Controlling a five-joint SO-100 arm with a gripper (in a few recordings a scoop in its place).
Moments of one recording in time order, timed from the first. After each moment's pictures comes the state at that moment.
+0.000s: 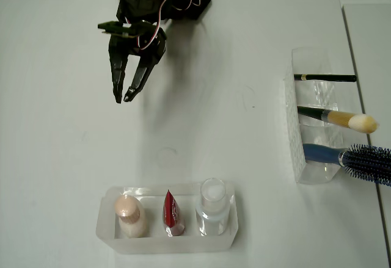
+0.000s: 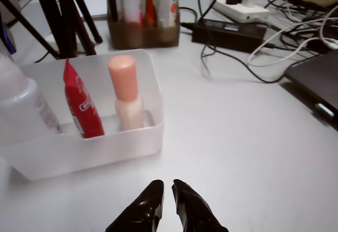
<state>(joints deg) 10.4 135.4 157.5 -8.6 -89.2</state>
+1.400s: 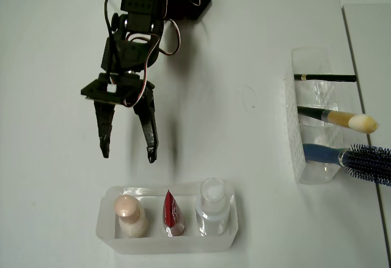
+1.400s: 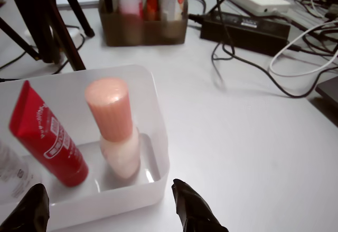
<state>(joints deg) 10.5 93.6 122.5 -14.0 -89.7</state>
